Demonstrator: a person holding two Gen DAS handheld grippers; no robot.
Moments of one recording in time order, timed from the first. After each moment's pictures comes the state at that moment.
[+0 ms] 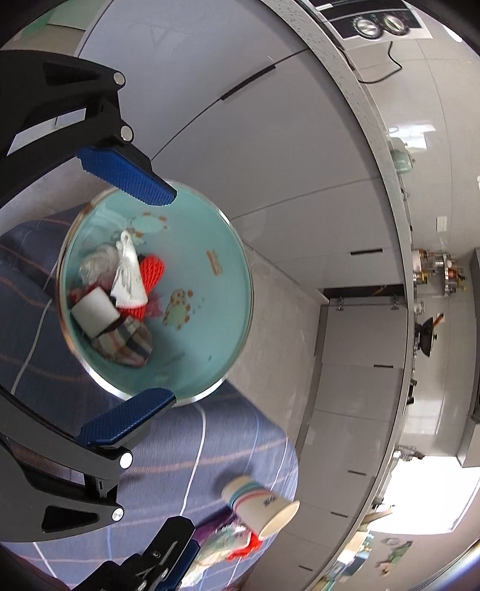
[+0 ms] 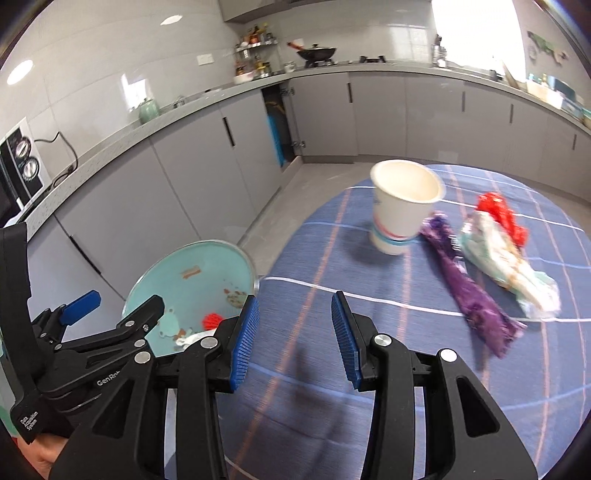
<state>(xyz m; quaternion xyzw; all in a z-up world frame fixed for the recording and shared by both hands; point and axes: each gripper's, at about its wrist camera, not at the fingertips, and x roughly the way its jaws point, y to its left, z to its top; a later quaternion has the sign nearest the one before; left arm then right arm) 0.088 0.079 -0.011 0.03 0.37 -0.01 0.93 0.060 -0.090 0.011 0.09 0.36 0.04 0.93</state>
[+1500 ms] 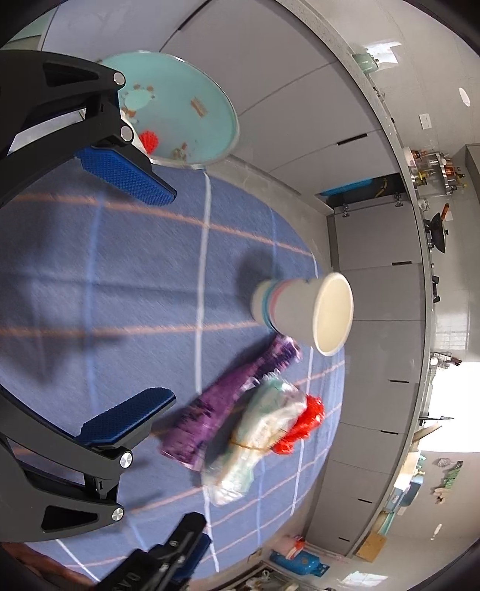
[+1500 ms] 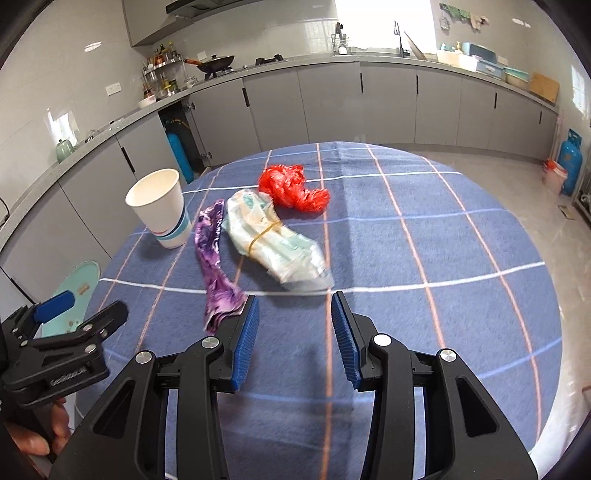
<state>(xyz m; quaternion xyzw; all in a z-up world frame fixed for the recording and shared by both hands) 0.072 -0.118 -0.021 0.09 0.40 -0.14 0.90 -0.005 -0.289 -0.007 0.13 0.36 -0.10 0.92</state>
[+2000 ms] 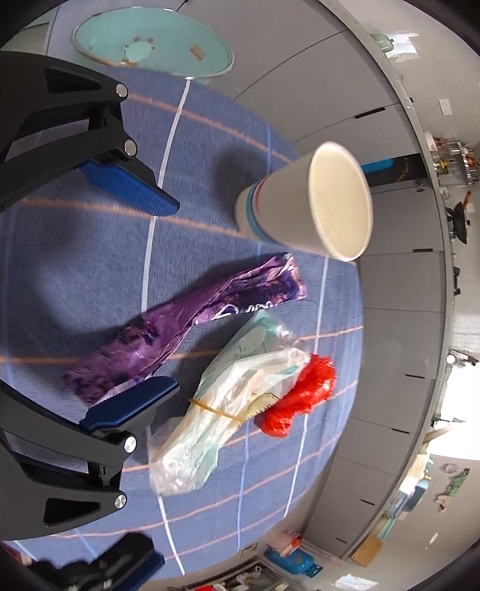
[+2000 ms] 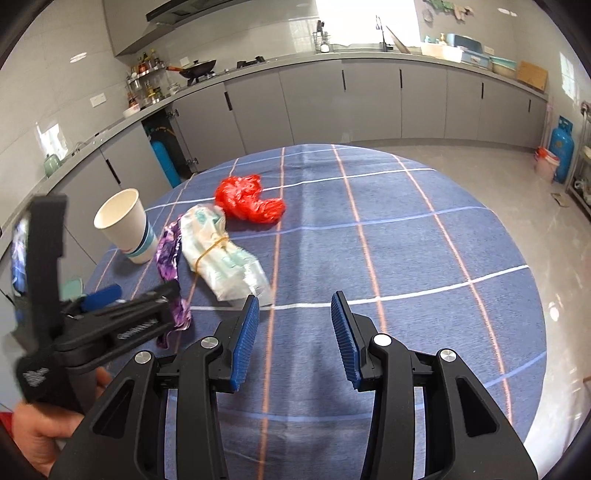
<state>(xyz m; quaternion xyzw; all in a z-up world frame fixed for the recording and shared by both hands) 0.111 -0.202 -0.053 0.07 0.45 -0.15 0.88 -0.009 -0.339 -0.009 0.15 0.36 -0.12 0.91</state>
